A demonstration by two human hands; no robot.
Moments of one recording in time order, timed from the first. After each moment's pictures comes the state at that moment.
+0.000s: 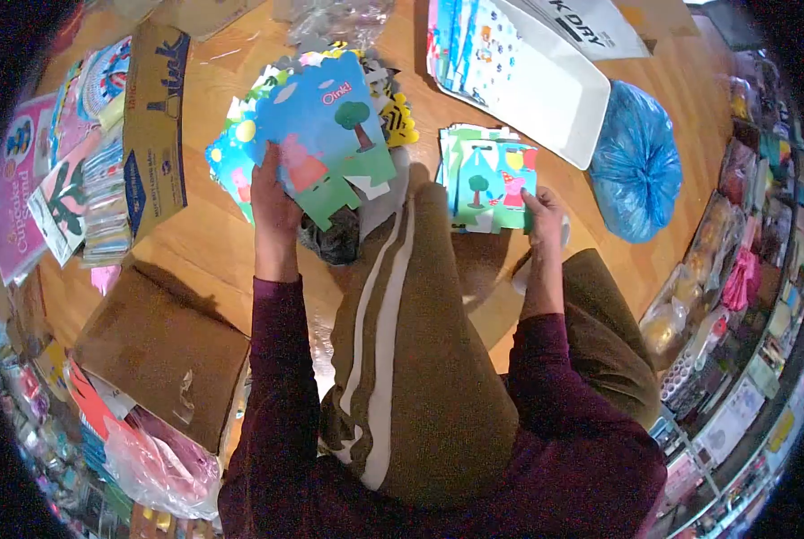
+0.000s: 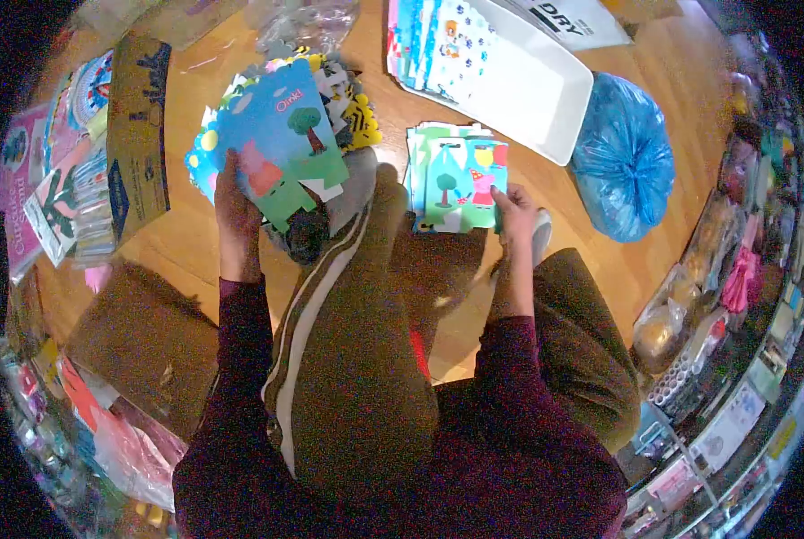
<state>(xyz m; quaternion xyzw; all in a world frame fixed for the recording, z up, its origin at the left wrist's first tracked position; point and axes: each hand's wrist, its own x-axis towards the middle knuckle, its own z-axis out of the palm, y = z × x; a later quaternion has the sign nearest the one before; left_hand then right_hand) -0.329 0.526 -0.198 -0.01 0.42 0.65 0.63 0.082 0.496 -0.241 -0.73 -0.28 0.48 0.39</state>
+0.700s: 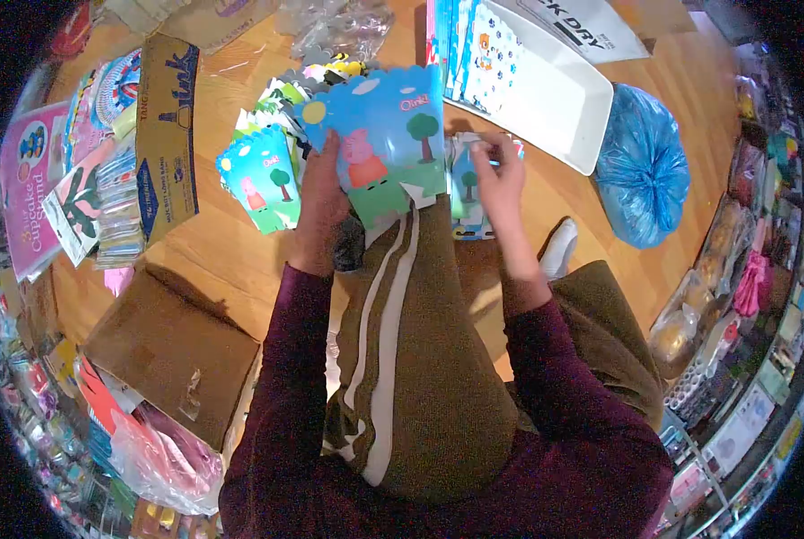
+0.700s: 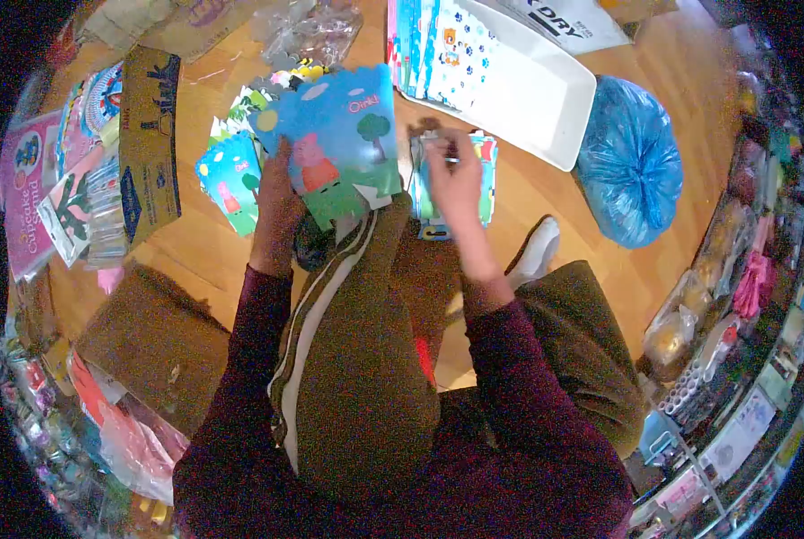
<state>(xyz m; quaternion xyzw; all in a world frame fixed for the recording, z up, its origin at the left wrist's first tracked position) -0.281 0.536 -0.191 0.49 0.61 0.41 0.46 -0.050 0.558 -0.185 -0.65 -0.54 0.34 0.41</state>
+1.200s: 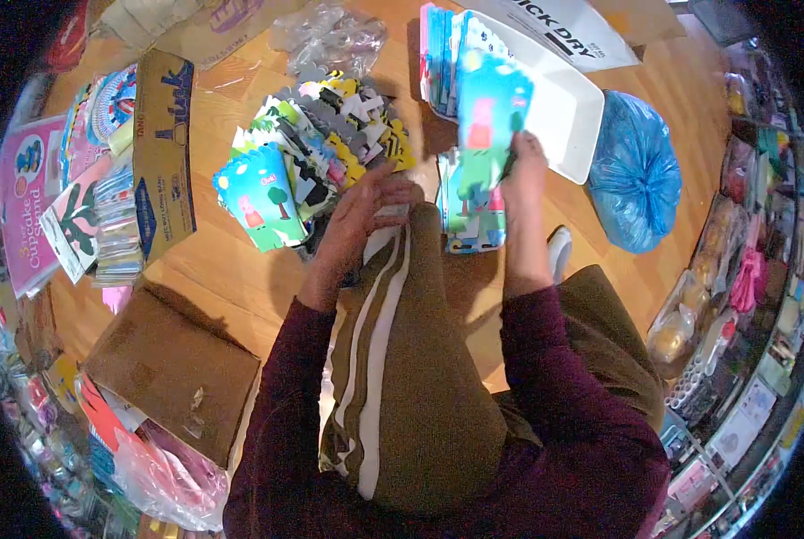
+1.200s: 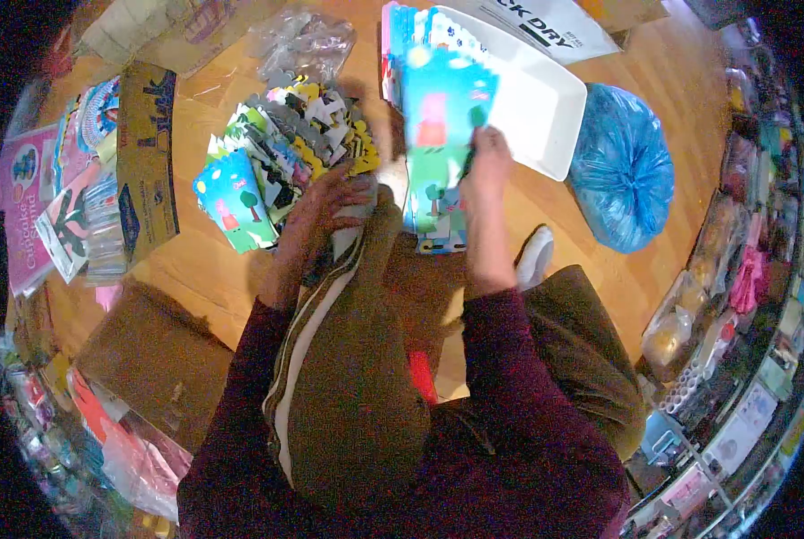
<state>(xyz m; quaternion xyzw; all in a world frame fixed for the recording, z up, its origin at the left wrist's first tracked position) -0.257 0.523 -0.197 0.22 0.37 0.43 0.79 -0.014 0.602 -0.205 -0.64 -0.22 0.47 0.57</state>
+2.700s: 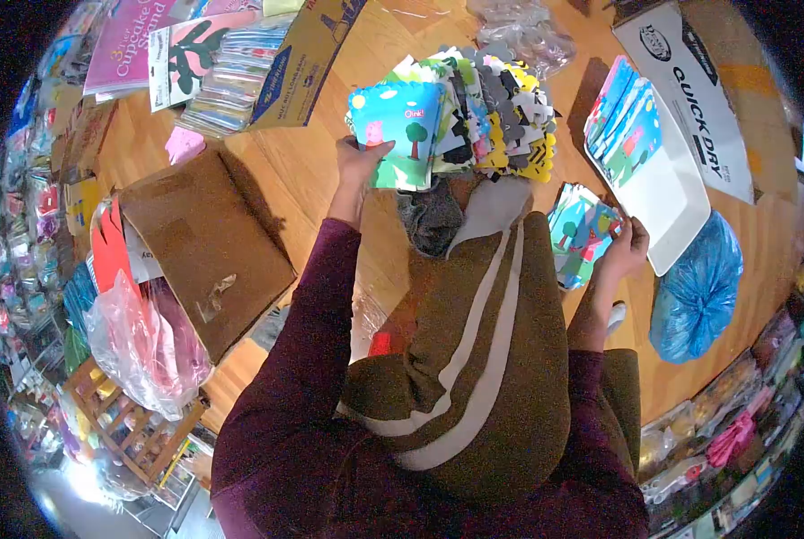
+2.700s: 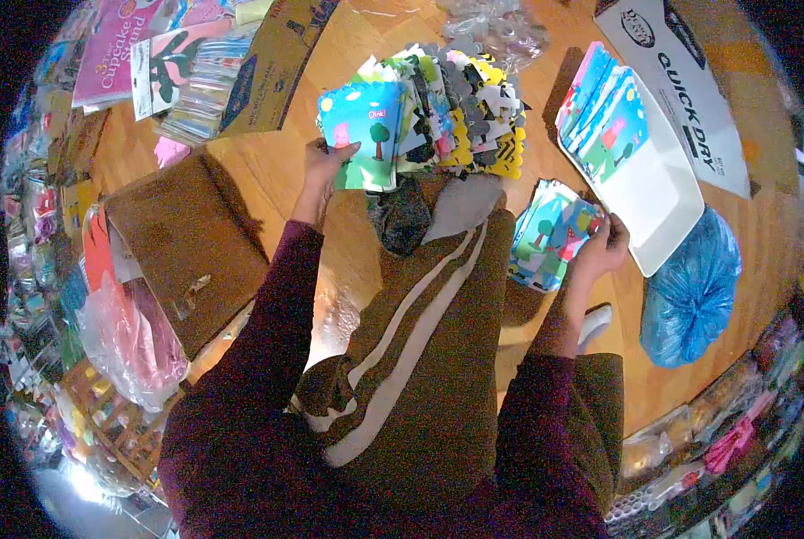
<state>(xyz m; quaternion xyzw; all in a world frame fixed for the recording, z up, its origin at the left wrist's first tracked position) -0.435 0.464 -0.351 0.13 0.81 0.41 0.41 0.000 0.574 -0.230 -0.70 -0.40 0.30 0.51</state>
